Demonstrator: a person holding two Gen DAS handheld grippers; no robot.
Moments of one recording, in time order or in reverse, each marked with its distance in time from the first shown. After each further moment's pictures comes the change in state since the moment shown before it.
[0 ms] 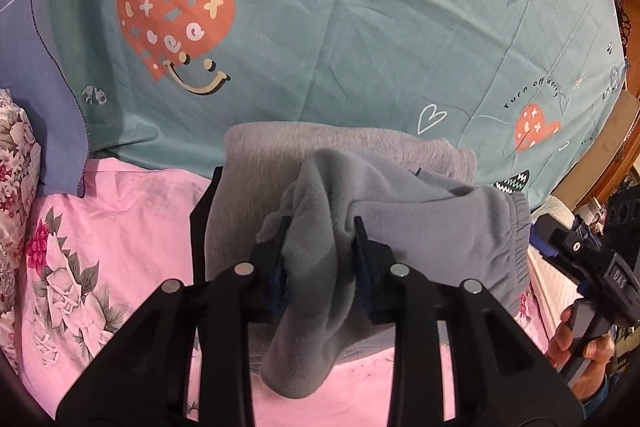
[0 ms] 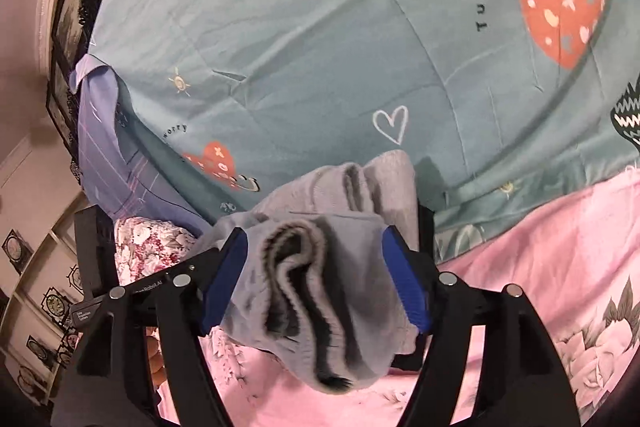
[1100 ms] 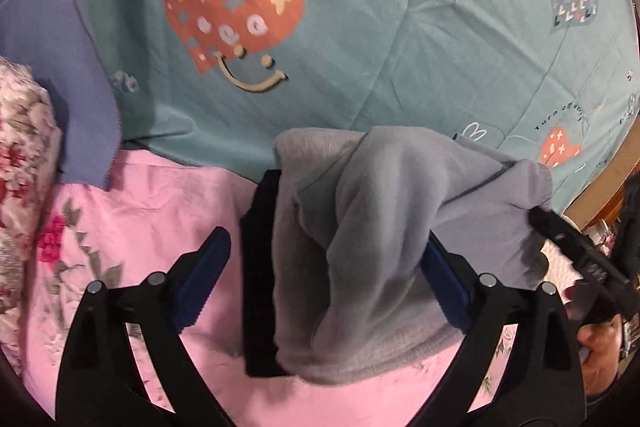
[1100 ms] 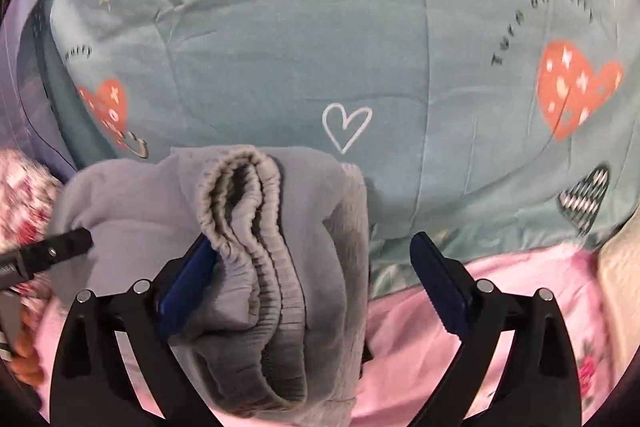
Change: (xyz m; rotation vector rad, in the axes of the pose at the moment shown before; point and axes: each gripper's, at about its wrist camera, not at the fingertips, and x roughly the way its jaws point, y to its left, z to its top) left arm -0.006 0.039 0.009 -0.065 -0.024 0.055; right arm 0.078 0.019 -0.003 -0.243 0.043 -0.398
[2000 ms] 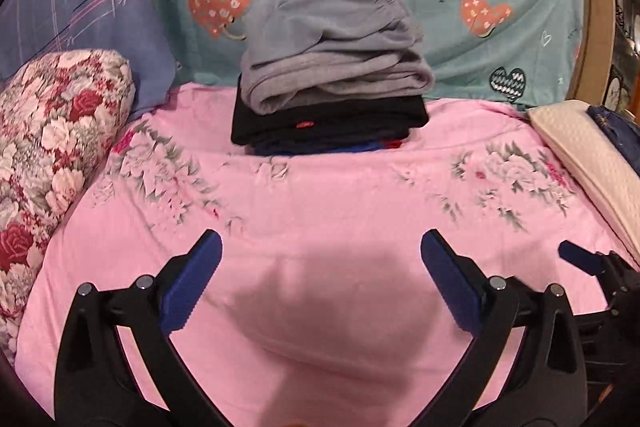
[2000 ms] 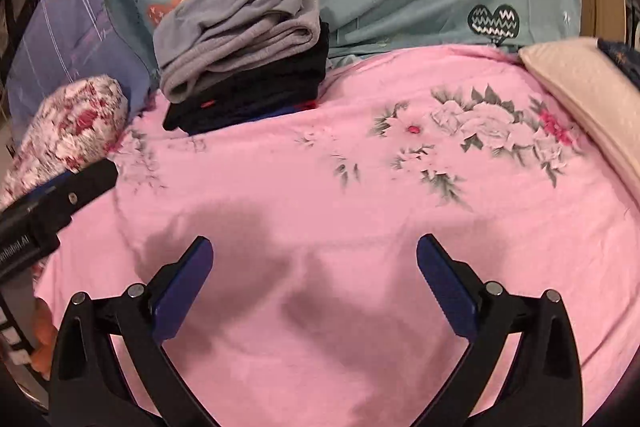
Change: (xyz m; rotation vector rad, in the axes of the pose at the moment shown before) left arm -0.114 -0.089 -0.278 0.232 -0.111 0.203; right arm -0.196 0.018 -0.278 0.067 0.059 -0.040
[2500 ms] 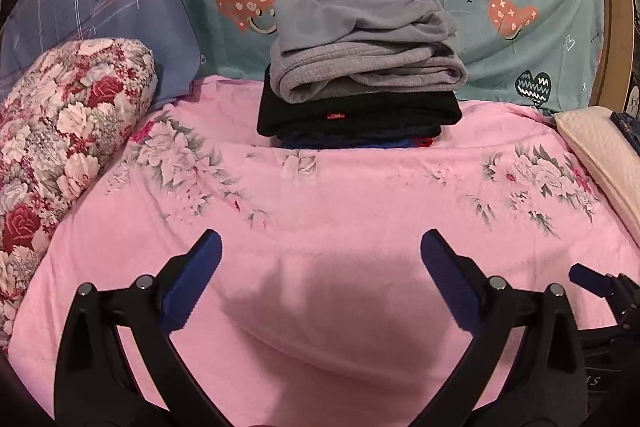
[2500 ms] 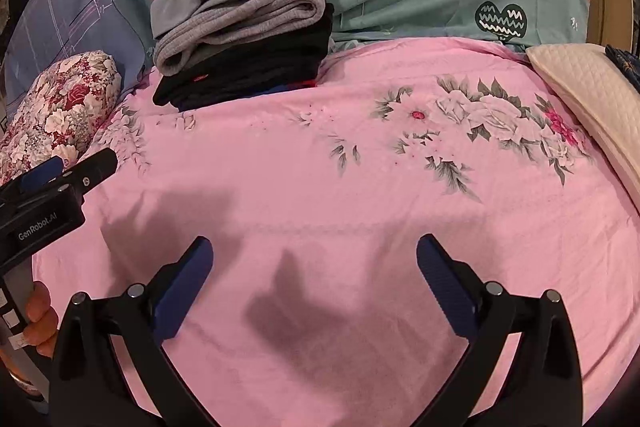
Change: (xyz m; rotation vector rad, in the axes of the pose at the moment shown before) left arm 0.015 0.013 -0.011 -0.037 -0.017 0.056; right arm 0.023 -0.006 -0.016 -0.014 0.035 0.001
